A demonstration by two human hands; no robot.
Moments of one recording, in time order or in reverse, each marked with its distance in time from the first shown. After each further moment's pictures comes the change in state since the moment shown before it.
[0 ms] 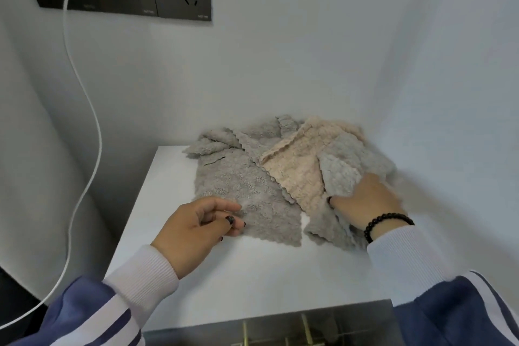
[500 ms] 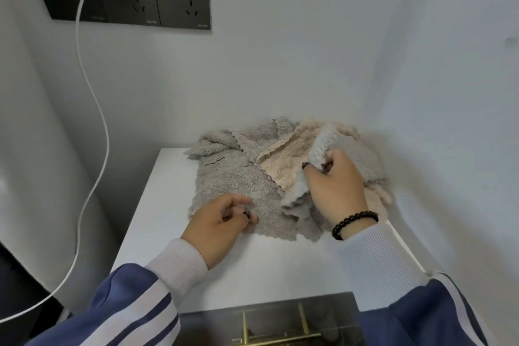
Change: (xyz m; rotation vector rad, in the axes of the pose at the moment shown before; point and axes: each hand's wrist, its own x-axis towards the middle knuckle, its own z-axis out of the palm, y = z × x) left_hand 0.006 -0.009 0.025 0.049 0.015 0.094; right_hand -0.052 -0.039 -0.009 0.659 0.170 -0.399
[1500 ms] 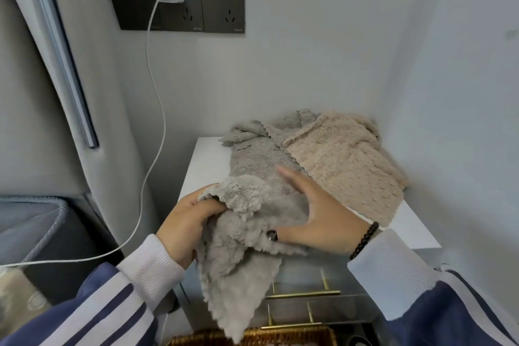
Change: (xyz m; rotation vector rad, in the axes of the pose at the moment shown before) left_hand -0.085 0.012 -0.057 -0.474 0.025 0.050; right_hand -0.082 -0.010 0.006 -0.086 -0.733 -0.271
